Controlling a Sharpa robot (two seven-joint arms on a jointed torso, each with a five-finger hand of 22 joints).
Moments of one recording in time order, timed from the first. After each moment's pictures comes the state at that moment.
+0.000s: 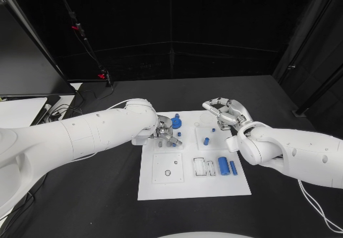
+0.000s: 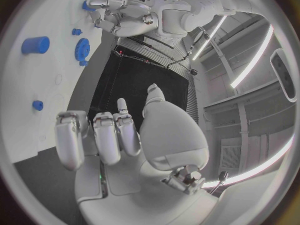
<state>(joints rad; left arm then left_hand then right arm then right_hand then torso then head) 1.37 -0.33 -0.24 1.06 -1.07 0.32 -0.29 1.12 0.17 -0.24 0.29 0.29 0.82 0.07 0.65 0.69 1.47 0.01 1.57 1.31 1.47 -0.03 1.57 1.31 0.01 1.47 0.08 1.57 1.31 1.17 -0.86 -0.13 1.49 -0.30 -0.57 0.41 1.24 0.06 -0.27 0.27 0.33 0.47 0.16 0.68 0.14 1.46 0.12 1.57 1.31 1.47 0.07 1.57 1.31 0.01 1.46 0.18 1.54 1.31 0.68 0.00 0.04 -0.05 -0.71</state>
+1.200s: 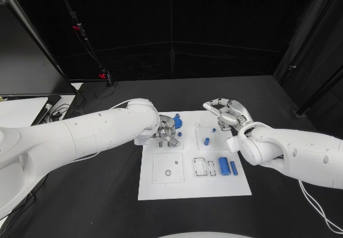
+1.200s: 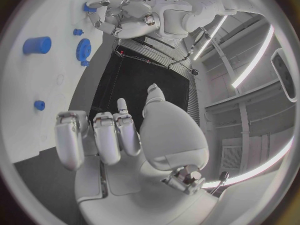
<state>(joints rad) 1.37 -0.33 -0.24 1.06 -1.05 0.31 -0.27 1.39 0.07 0.01 0.30 0.55 0.77 0.05 0.67 0.79 1.46 0.00 1.56 1.31 1.47 -0.05 1.57 1.31 0.01 1.47 0.07 1.57 1.31 1.17 -0.86 -0.13 1.49 -0.30 -0.57 0.40 1.24 0.06 -0.28 0.27 0.33 0.47 0.16 0.68 0.14 1.46 0.12 1.57 1.31 1.47 0.07 1.57 1.31 0.01 1.46 0.18 1.54 1.31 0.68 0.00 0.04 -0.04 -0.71</state>
